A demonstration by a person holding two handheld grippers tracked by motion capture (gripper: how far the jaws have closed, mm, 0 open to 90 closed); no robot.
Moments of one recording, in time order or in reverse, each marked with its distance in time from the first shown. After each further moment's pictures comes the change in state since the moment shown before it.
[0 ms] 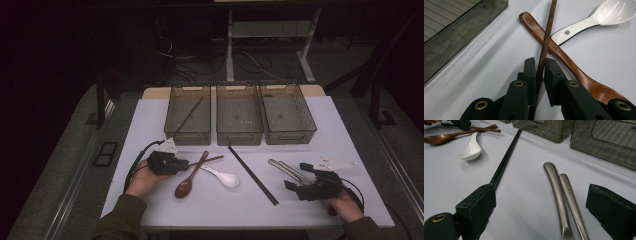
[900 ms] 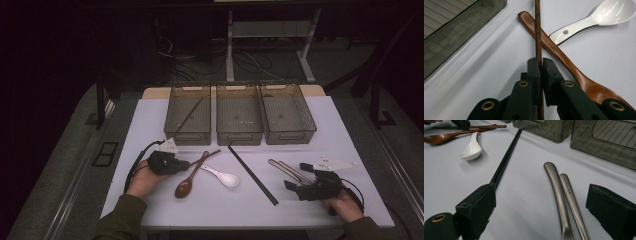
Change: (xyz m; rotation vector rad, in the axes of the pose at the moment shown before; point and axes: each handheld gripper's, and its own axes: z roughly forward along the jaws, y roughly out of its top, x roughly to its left) left arm 0.000 0.002 0.000 0.013 -0.004 -0.006; right arm 0.000 0.000 0.000 0.001 0.001 0.000
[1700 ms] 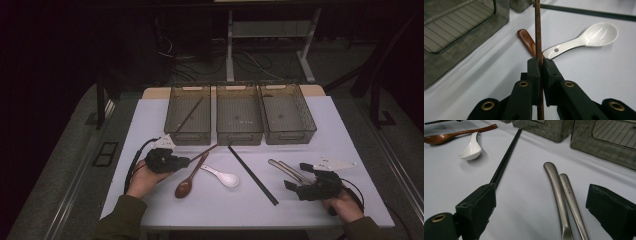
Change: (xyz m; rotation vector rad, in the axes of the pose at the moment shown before) left arm -0.009 0.012 -0.018 -0.075 0.008 -0.081; right arm 0.000 0.000 0.000 0.000 0.000 0.001
